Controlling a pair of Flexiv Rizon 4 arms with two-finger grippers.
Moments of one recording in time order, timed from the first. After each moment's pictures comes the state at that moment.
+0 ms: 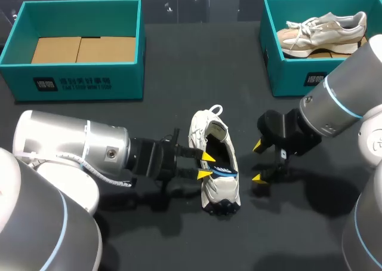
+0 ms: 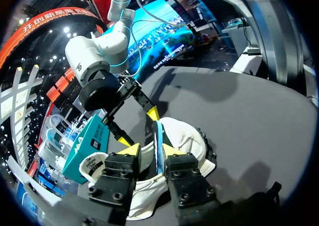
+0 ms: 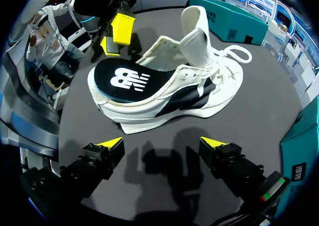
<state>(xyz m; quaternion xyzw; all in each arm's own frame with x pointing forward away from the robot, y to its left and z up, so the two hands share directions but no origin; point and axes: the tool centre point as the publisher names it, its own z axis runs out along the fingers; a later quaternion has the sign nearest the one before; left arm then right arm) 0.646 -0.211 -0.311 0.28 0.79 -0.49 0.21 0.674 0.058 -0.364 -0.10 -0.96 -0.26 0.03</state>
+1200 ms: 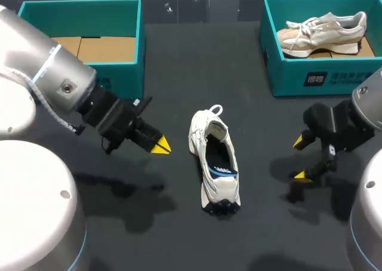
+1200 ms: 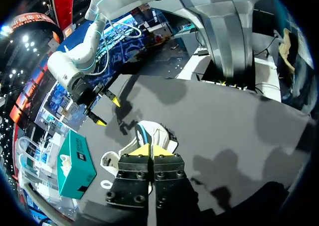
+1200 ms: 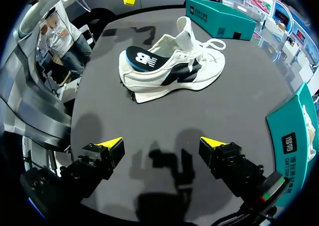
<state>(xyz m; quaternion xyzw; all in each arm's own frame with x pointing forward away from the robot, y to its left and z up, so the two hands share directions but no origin) 0.642 -0.121 -0.231 0.45 0.79 -0.42 0.08 0.652 -0.020 -0.322 -0.10 -0.96 -0.24 0.02</state>
